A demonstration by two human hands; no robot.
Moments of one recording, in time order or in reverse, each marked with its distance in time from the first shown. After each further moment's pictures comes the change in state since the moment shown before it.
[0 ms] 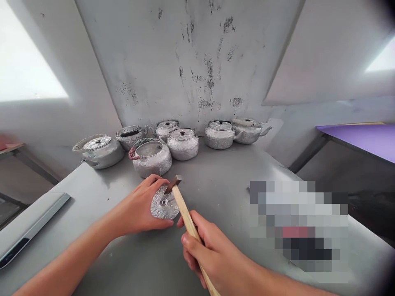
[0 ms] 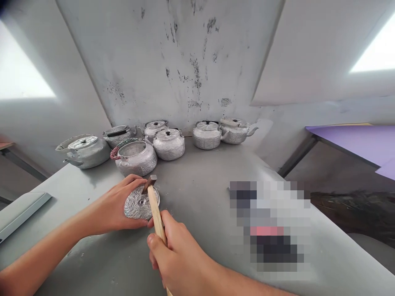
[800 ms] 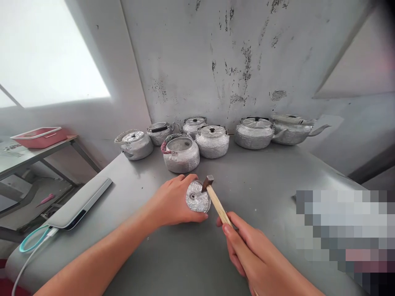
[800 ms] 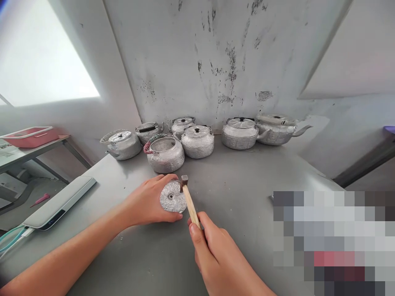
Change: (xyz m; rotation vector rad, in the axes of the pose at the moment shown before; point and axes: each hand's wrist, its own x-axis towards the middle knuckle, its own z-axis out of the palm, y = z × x) left_hand 0.001 -0.009 0.010 0.024 0.055 -0.169; right_hand 0.006 0.003 0.000 -0.304 0.183 0.105
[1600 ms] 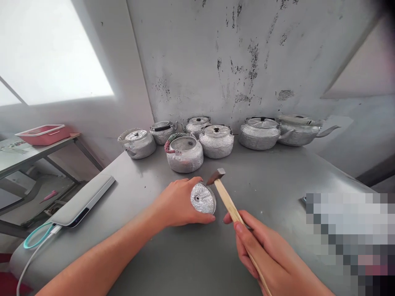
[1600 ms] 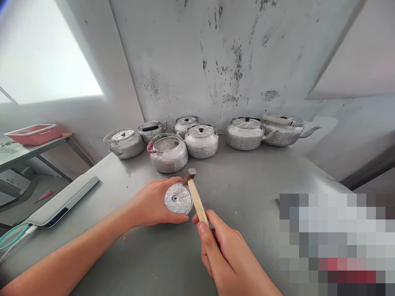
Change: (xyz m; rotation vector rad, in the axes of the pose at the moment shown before) left_hand 0.000 -0.001 0.001 -0.035 -0.031 -0.040; right_hand -0.003 -0.009 -0.001 0.040 0.065 -0.048
